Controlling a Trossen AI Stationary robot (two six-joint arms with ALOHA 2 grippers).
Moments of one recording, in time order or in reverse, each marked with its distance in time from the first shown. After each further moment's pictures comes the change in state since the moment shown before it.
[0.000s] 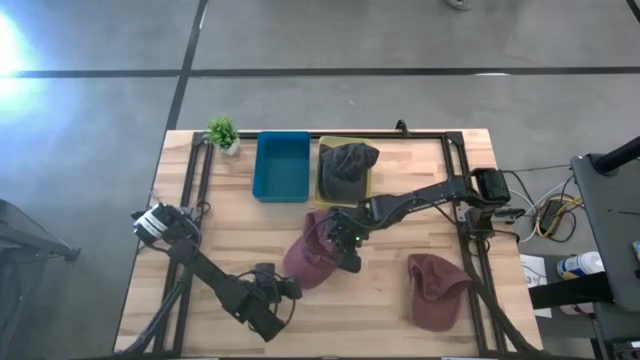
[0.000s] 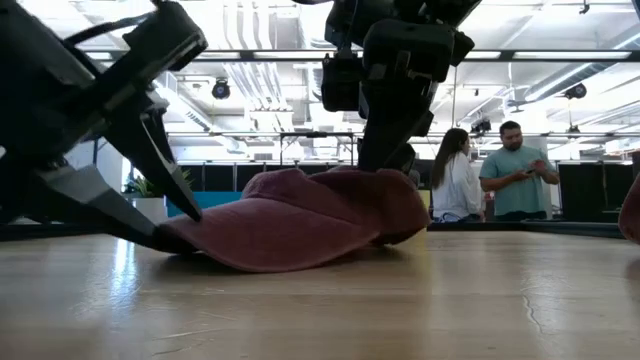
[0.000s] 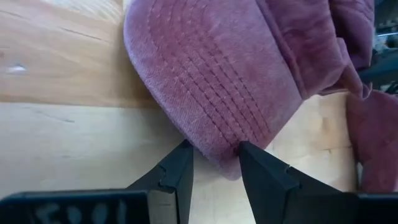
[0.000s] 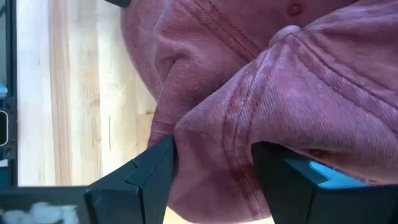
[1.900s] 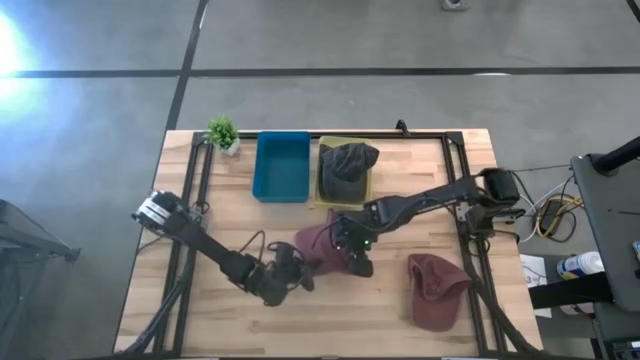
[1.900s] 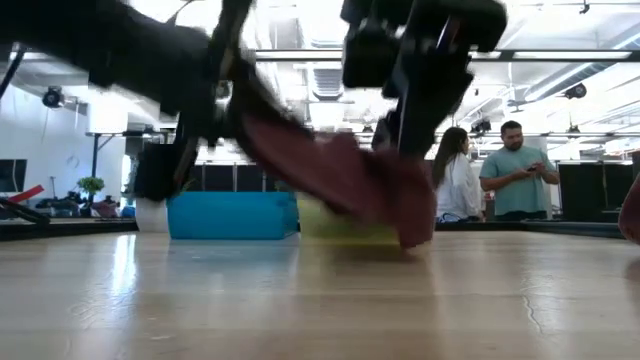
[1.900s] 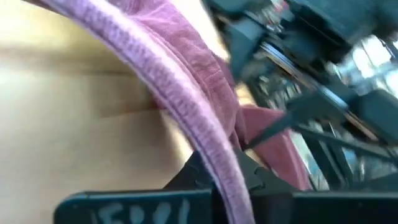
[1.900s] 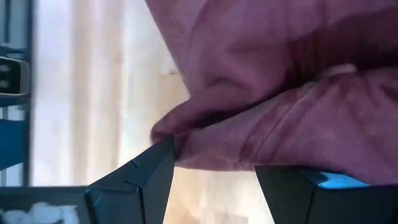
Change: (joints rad) left arm 0.171 -0.071 -0.226 0.927 -0.137 0.973; right arm 0.037 -0.067 -0.006 -0.116 -0.017 -0.082
